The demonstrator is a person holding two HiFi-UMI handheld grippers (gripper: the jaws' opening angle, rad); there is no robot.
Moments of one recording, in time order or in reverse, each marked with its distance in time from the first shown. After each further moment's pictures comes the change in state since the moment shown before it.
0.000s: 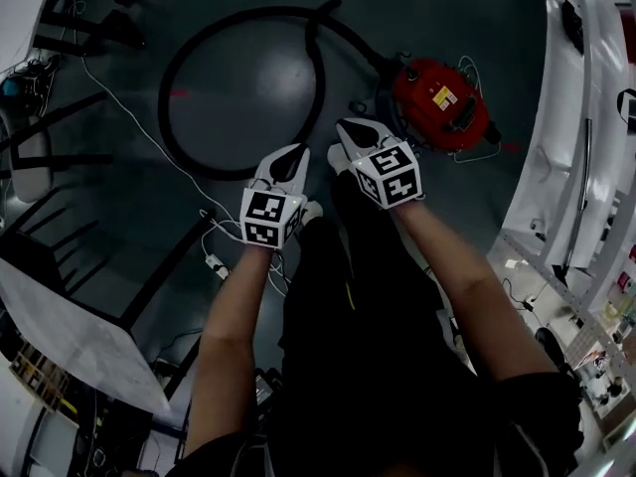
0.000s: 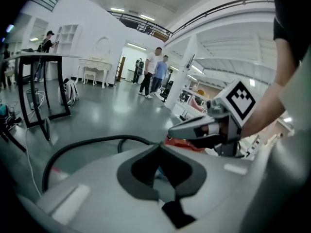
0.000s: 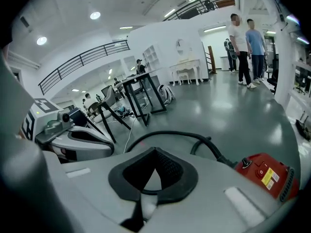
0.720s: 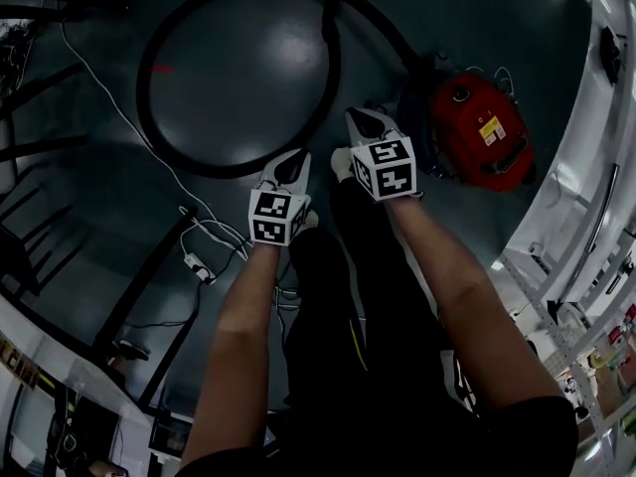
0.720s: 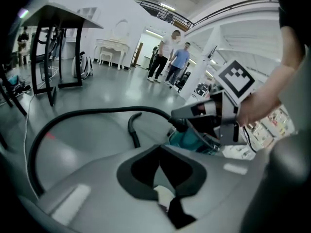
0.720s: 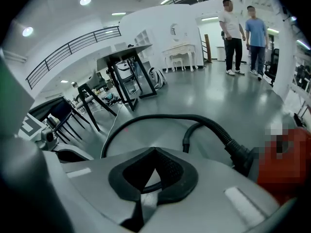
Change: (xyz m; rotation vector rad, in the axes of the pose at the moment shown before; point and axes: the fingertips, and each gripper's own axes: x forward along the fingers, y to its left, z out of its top) left arm 0.128 0.088 -0.166 -0.161 0.104 0.093; right arm 0.168 -0.085 -0.101 0.019 0.120 -0.085
